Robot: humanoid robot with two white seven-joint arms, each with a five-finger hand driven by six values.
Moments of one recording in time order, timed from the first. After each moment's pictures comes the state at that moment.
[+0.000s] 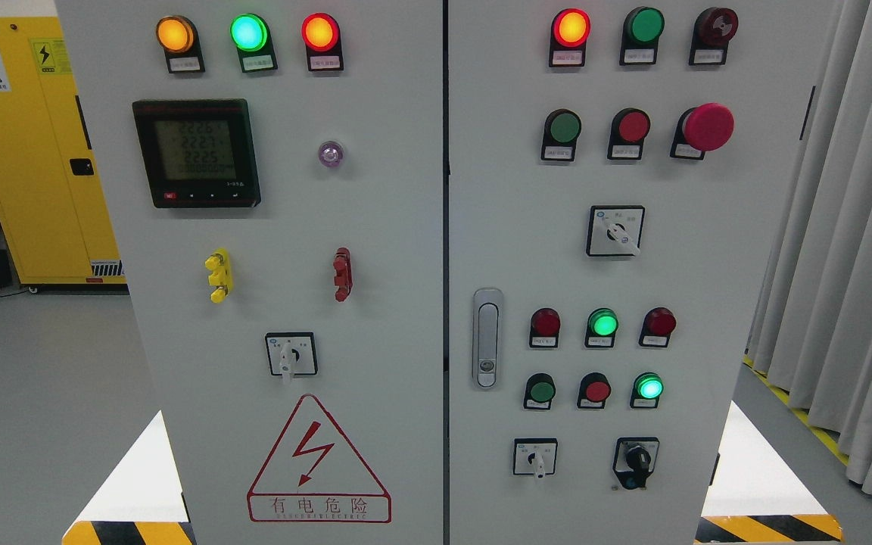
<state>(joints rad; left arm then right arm) 0.09 0.00 -0.12 -0.09 0.12 -0.08 -0.12 0.10 0.12 -0.16 -0.19 0.12 0.01 -0.20</state>
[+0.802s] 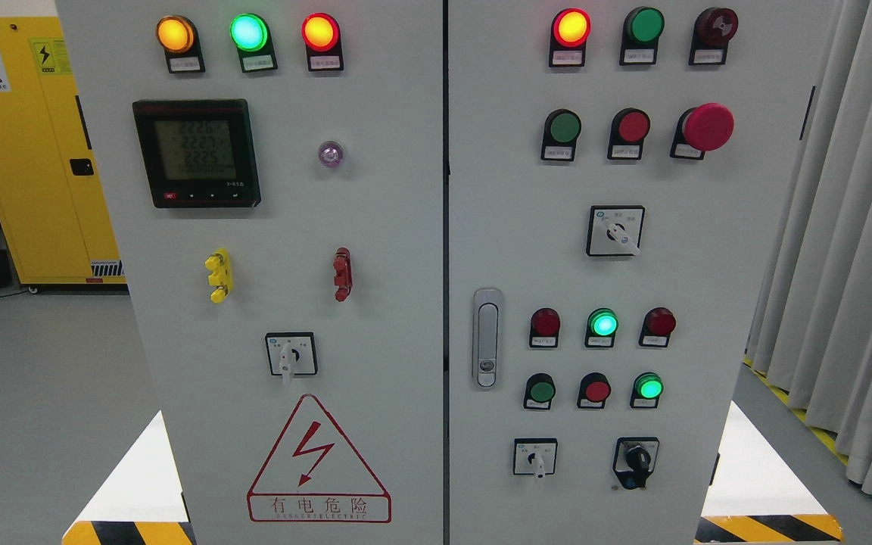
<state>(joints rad) 0.13 0.00 -0.12 -0.17 0.13 -0.08 -0.07 0.10 0.12 -0.16 -0.19 0.12 0.01 -0.20</state>
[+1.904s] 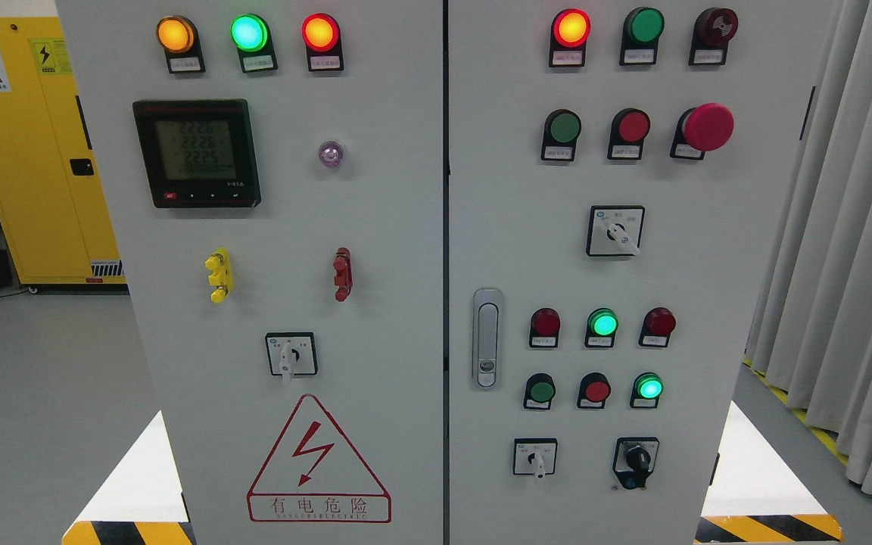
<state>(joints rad) 0.37 0.04 0.09 -0.93 0.12 -0.30 -0.06 0.10 0.12 -0.16 -0.19 0.12 0.01 -0.20</state>
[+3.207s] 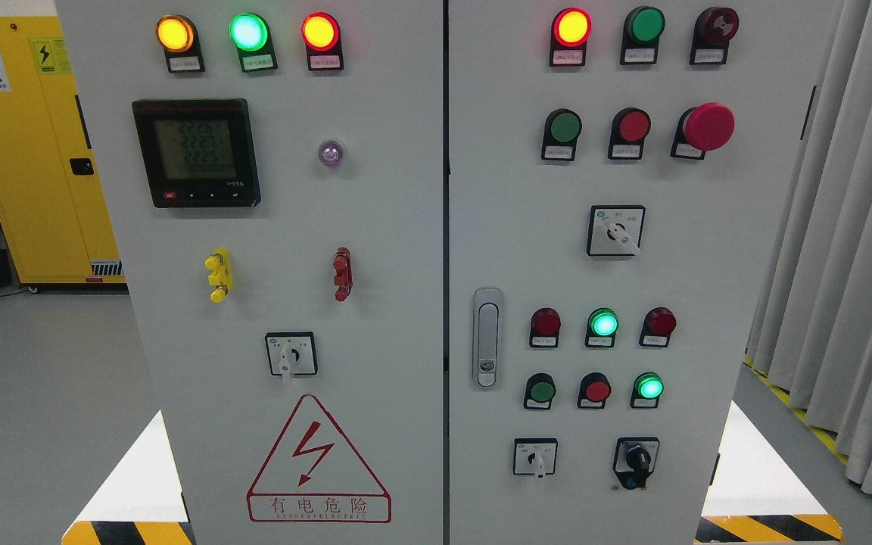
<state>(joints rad) 0.27 0.01 0.15 -1.78 0.01 -0.06 0.00 0.10 0.12 -0.16 -0.19 0.12 0.01 -0.20</state>
